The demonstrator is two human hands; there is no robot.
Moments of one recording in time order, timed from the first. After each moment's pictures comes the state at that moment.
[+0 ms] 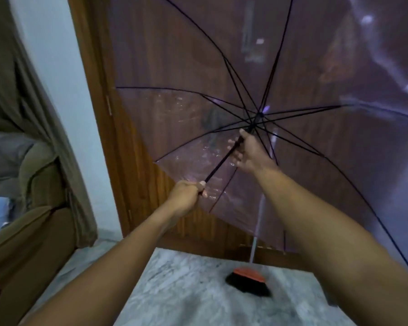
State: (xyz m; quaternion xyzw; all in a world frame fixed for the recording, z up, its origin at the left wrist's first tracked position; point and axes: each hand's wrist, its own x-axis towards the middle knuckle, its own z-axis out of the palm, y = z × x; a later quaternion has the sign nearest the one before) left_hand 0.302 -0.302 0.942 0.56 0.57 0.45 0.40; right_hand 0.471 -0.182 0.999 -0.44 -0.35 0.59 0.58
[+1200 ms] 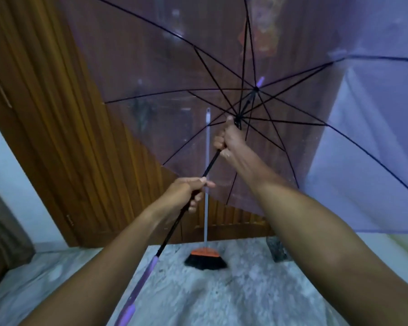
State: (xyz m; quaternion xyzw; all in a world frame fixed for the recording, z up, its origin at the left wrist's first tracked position) left_hand 0.487 -0.301 0.926 0.58 0.43 0.34 0.61; right_hand 0.649 -0.194 0.984 -0.41 -0.25 0.54 0.69
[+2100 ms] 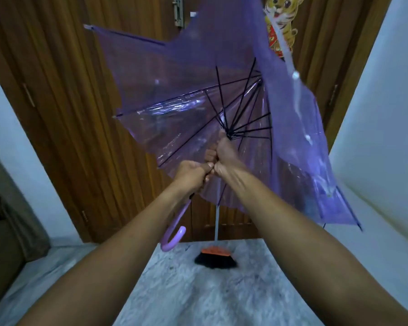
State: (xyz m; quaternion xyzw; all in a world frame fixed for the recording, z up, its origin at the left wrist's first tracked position) left_hand 0.468 -0.276 0.939 0.57 0.48 0.44 0.51; right_hand 0.567 -0.215 0.958 -0.38 -0.24 0.61 0.65
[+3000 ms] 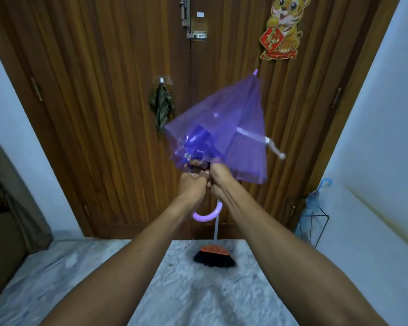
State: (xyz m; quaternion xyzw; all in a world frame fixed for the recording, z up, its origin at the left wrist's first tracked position) left_hand 0.475 -0.291 0.908 0.49 0.54 0.50 0.46; right_hand 0.542 -0.248 0.917 -0.38 -0.31 0.65 0.58
